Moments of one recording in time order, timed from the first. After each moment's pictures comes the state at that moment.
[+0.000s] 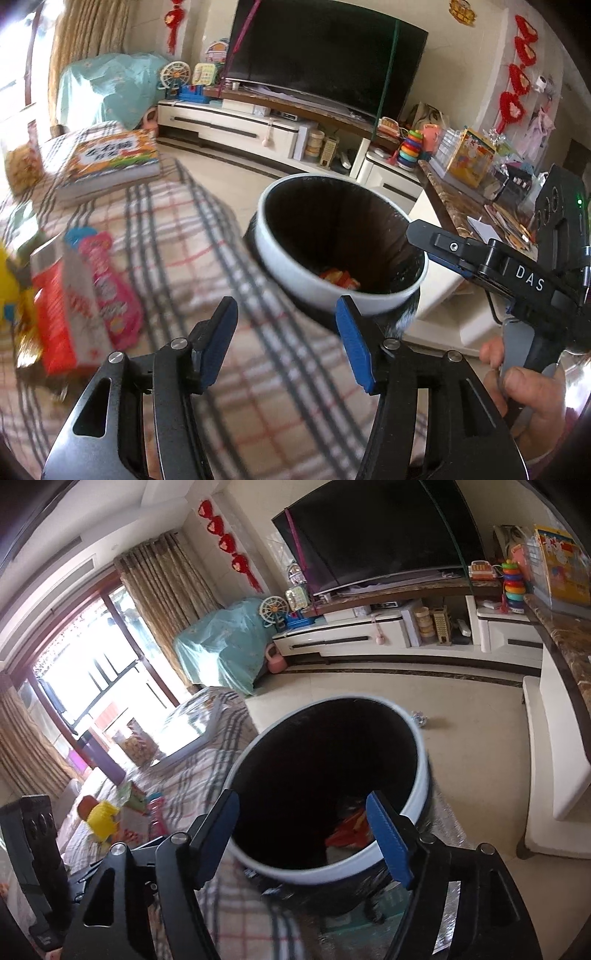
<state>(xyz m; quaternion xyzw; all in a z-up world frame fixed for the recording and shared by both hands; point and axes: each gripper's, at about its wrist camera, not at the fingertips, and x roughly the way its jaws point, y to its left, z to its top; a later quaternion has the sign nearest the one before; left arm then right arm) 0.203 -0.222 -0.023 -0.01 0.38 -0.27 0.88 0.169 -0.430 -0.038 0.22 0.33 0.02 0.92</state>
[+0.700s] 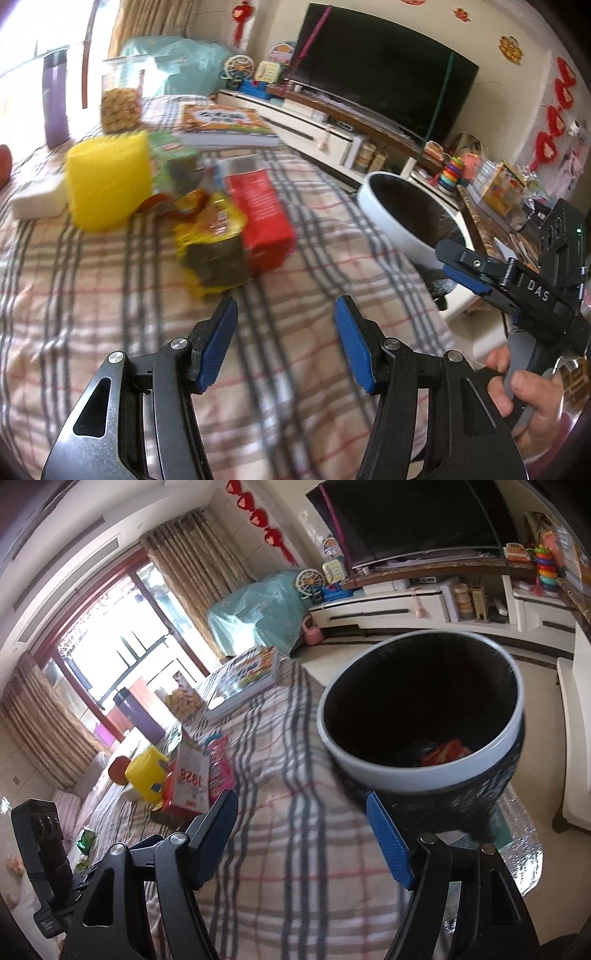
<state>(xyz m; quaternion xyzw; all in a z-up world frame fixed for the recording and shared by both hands) 0.163 -0.096 -0.038 -0.06 0.39 -0.19 0.90 0.152 -0.348 -0.054 0.22 0.36 0.09 0.90</state>
